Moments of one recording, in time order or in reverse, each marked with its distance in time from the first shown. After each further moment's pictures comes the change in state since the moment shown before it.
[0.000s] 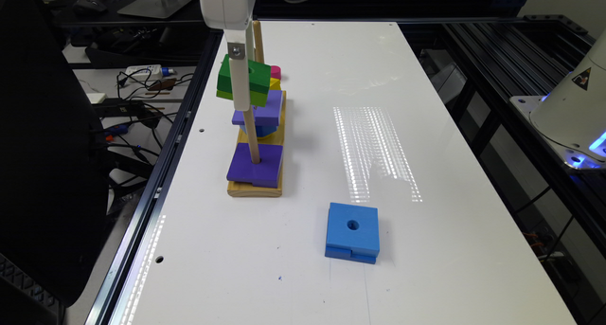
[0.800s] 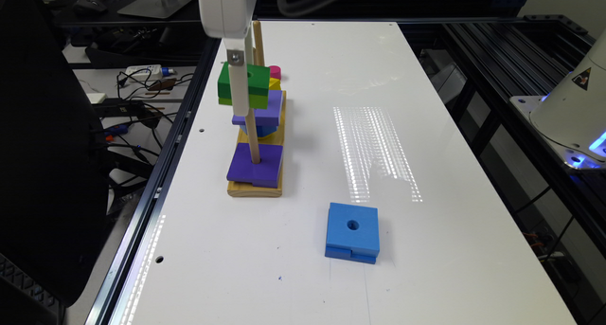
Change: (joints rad) arm -0.001 0.027 0.000 0.002 -0.003 0.024 -0.001
